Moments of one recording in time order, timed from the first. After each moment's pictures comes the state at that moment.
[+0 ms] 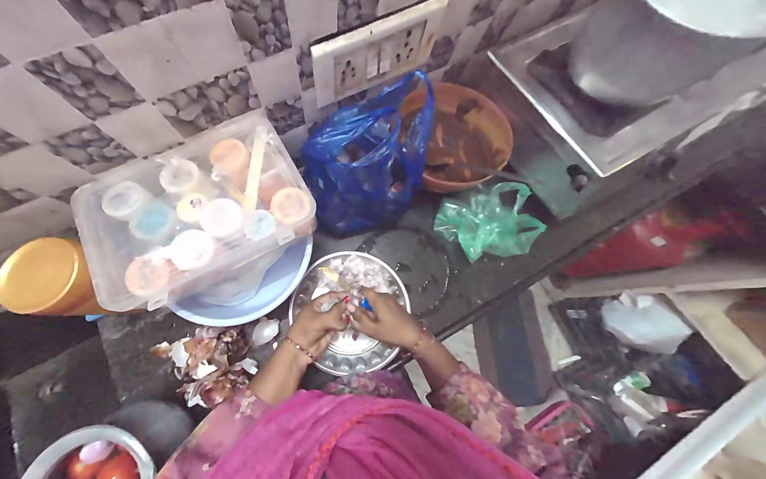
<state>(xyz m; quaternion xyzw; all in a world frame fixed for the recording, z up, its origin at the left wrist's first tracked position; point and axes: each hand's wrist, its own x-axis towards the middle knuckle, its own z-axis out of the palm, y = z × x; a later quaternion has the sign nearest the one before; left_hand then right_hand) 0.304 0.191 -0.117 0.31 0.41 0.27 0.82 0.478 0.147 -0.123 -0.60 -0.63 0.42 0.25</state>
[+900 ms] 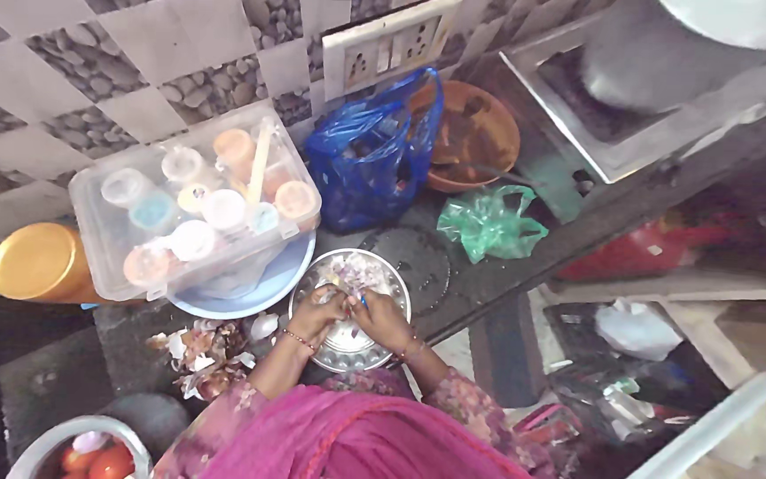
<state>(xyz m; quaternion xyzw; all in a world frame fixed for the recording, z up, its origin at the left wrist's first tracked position) 0.307 0.197 -0.118 0.32 0.46 0.27 0.78 0.463 0.143 -0.127 -0.67 -0.60 0.36 0.22</state>
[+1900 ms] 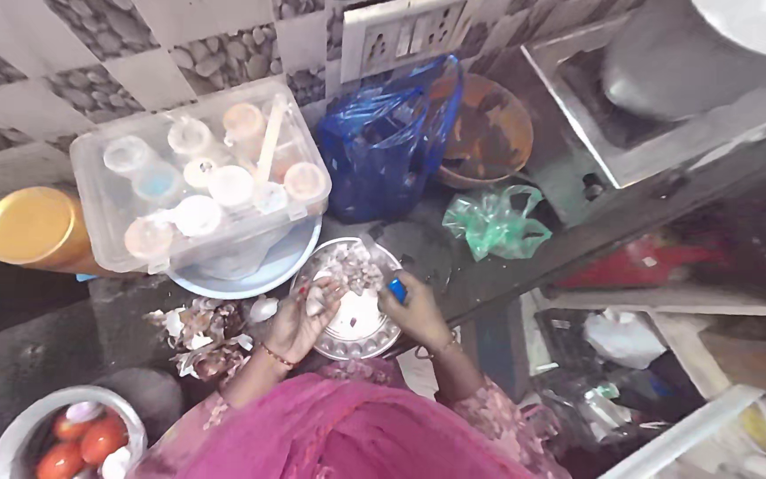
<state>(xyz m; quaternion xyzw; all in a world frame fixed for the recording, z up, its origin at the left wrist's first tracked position) 0.273 0.173 -0.114 0.06 0.34 0.39 0.85 0.490 0.128 -0.093 -0.72 -0.51 0.37 0.28</state>
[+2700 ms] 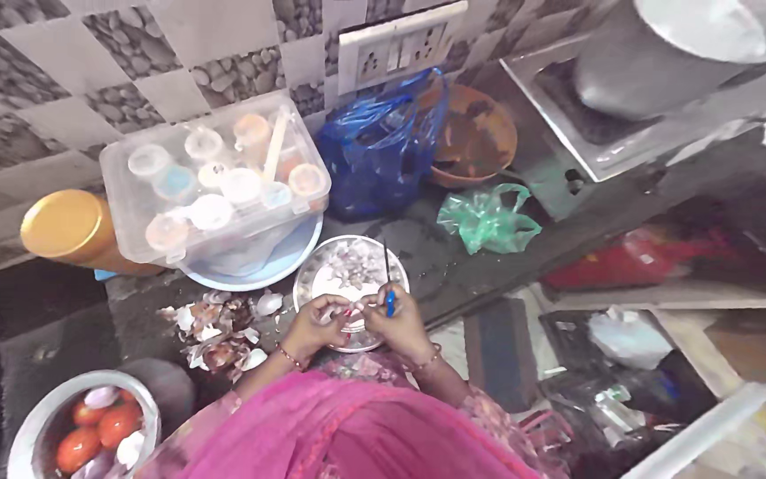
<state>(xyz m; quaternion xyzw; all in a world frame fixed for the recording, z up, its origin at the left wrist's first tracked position) 0.273 0.147 -0.117 0.49 0.40 0.28 0.72 0.445 0.096 -0.100 -0.59 -0.35 0.50 0.53</state>
